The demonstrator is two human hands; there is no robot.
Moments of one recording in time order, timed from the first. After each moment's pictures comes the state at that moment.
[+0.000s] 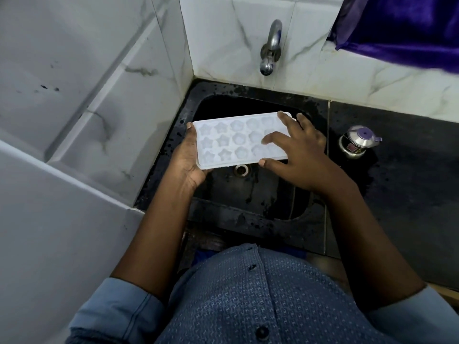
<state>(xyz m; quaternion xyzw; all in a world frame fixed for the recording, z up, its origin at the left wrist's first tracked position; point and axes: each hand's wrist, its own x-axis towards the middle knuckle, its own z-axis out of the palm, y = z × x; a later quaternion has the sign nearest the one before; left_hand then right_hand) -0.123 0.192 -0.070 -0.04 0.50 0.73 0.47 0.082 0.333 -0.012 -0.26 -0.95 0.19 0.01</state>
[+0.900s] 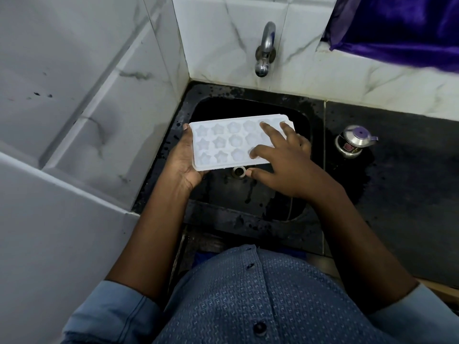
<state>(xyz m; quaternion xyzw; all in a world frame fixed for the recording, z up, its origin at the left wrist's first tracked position) -0.123 0.192 -0.061 -0.04 0.51 0.72 0.47 0.076 0.320 -0.019 -0.22 -0.96 0.18 -0.02</state>
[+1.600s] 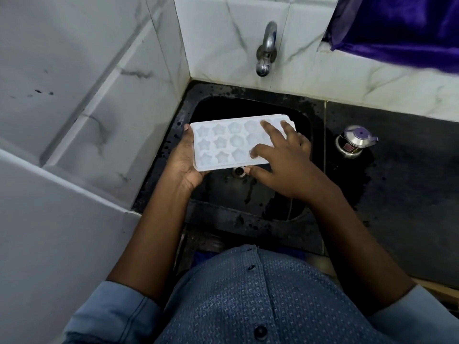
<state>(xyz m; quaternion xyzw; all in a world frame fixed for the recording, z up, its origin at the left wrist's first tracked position) -0.118 0.189 -0.061 -0.04 0.52 0.72 0.46 0.073 0.313 -0.018 -0.24 -0.96 0.16 -0.01</state>
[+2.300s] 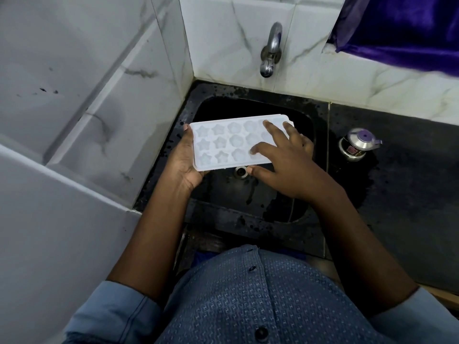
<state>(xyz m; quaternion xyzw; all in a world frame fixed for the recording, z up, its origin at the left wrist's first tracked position) -0.126 0.187 -0.065 -0.05 0.52 0.72 0.46 0.071 0.316 -0.015 -0.24 -0.96 0.17 -0.02</state>
